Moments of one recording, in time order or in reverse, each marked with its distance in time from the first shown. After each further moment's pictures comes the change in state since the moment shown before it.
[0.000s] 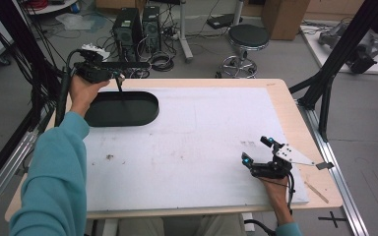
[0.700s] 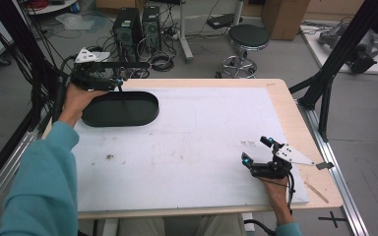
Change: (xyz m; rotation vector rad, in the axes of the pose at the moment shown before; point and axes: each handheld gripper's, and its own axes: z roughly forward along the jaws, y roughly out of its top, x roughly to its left) left arm -0.012 -0.031 -0.032 -0.225 -0.009 0.128; right arm 0.000 0.000 0.000 -0.001 0.002 -0.003
